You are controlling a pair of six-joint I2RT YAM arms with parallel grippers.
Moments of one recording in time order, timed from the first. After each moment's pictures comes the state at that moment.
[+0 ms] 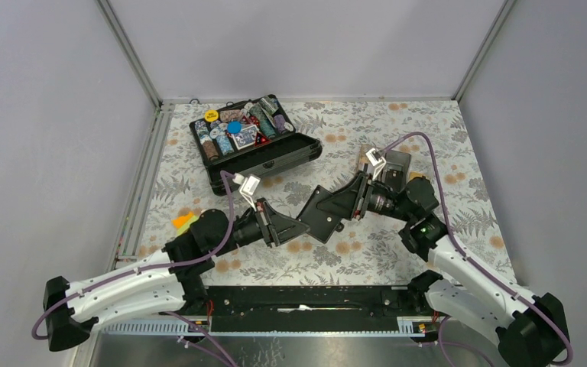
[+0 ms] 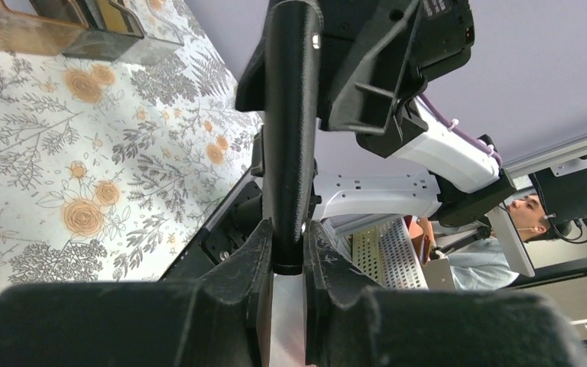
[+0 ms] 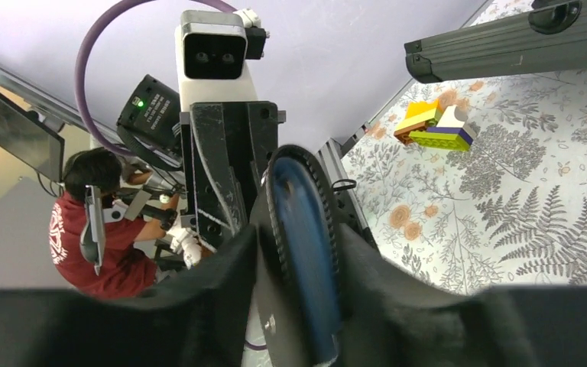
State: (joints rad) left arm -1.07 0.70 0.53 0.19 0.08 -0.97; right arm 0.58 0.85 0.54 0.46 -0.72 0.95
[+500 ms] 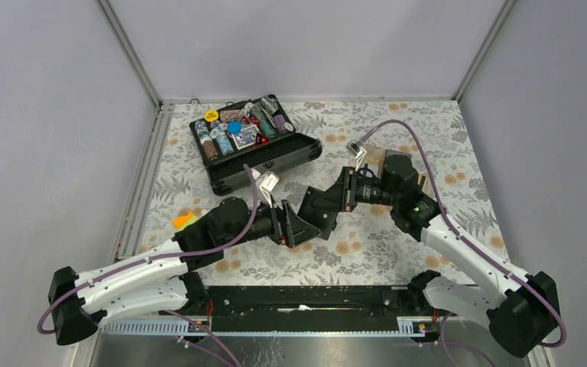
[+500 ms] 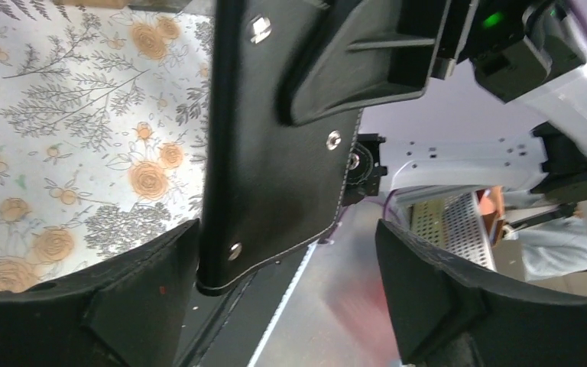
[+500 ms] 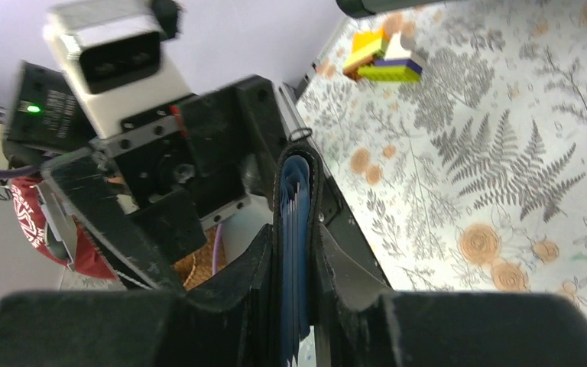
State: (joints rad) left arm -1.04 0.84 0.62 0.02 0.14 -0.87; right arm 0.58 1.01 0.74 0.10 -0.75 0.82
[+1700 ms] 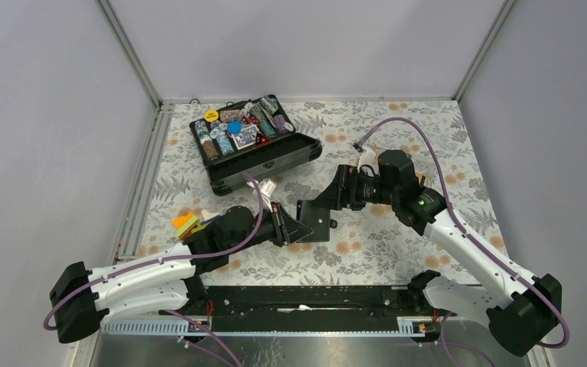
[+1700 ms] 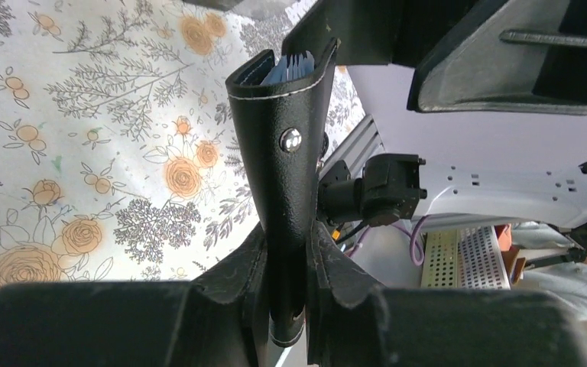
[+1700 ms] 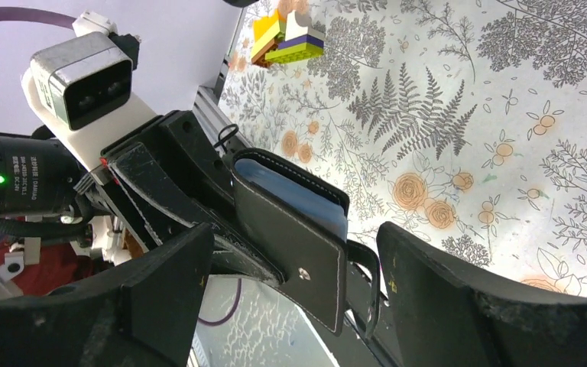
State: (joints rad) left arm -1.03 0.89 0.49 0.17 0.07 -0.93; right arm 0.57 1.05 0.86 -0.31 -0.58 0.69
